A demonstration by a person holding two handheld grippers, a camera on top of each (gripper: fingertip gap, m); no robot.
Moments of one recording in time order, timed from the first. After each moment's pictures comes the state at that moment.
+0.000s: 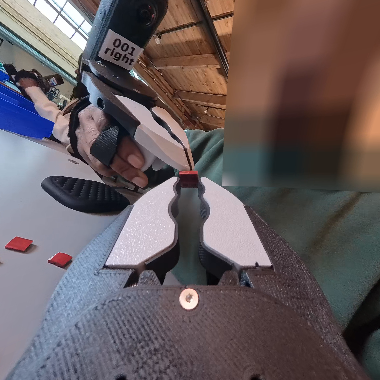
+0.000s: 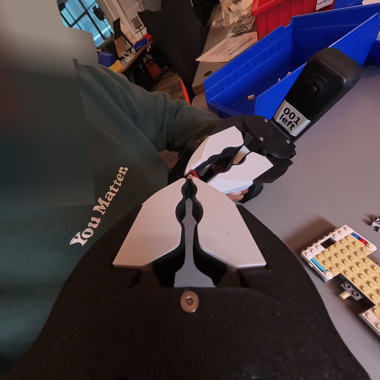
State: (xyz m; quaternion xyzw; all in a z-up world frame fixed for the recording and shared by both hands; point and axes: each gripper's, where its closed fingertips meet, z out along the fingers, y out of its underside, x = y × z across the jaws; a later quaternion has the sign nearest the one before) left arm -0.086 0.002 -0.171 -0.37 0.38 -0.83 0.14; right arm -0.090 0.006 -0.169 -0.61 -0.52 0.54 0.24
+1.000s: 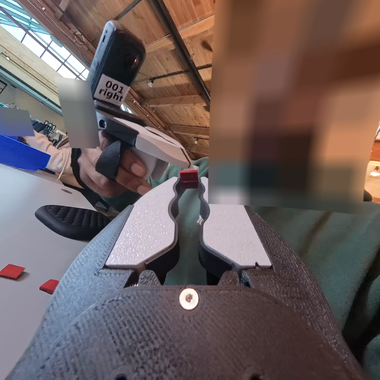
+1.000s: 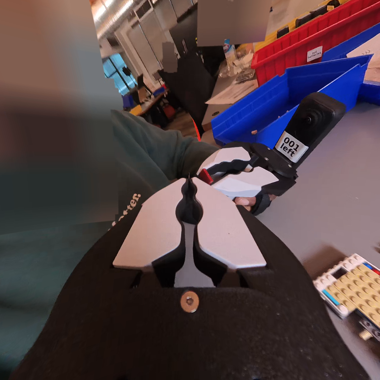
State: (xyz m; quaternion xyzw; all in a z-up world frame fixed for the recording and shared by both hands) left arm -0.102 0.021 -0.150 -0.33 0.32 -0.87 0.17; right arm -0.094 0.017 -0.140 -0.58 -0.47 0.61 0.27
